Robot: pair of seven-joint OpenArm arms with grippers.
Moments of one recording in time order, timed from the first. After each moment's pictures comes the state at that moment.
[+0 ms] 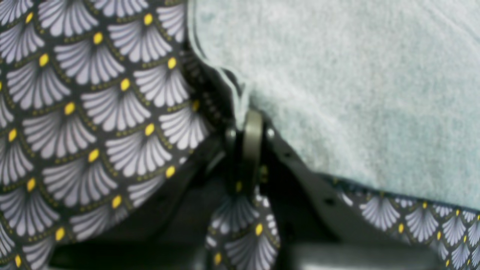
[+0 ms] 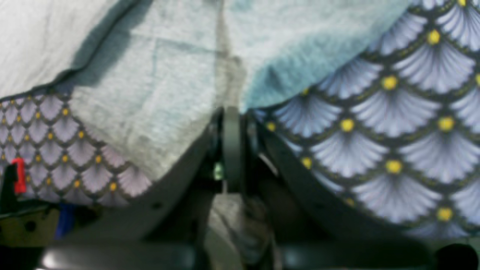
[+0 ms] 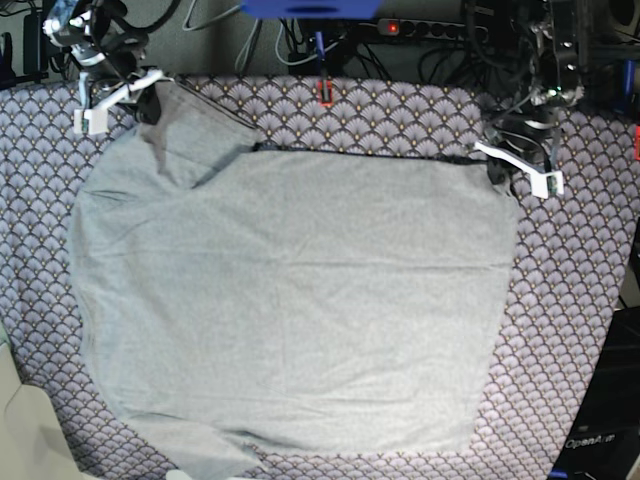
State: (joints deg) left arm 20.4 -13.2 -12.1 89.0 -28.5 -7.0 26.3; right arm -28.5 -4.1 37.2 97.1 24.2 39.2 -38.1
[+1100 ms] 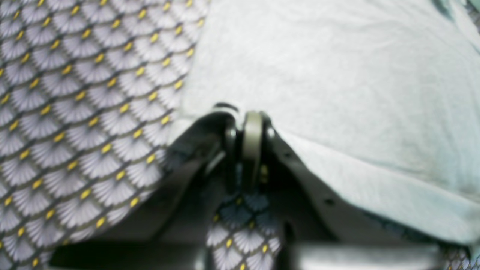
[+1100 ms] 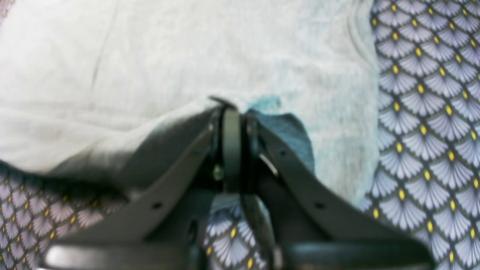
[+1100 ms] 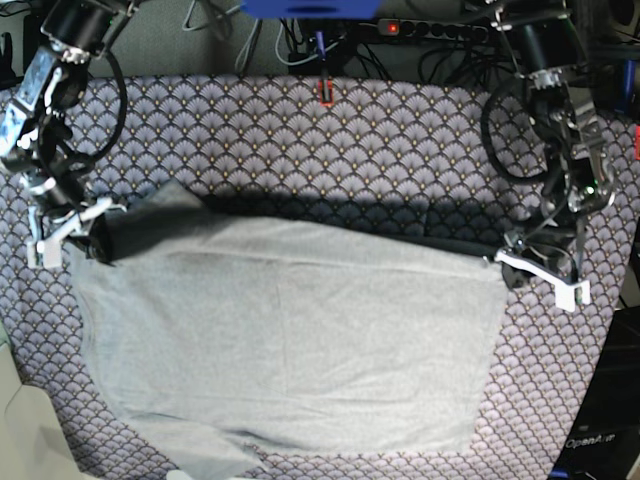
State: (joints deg) left arm -1.9 -10.7 -19.3 93.7 -28.1 -7.0 48.4; right arm -2.8 9.2 34.1 89.4 24.2 39.4 -40.7
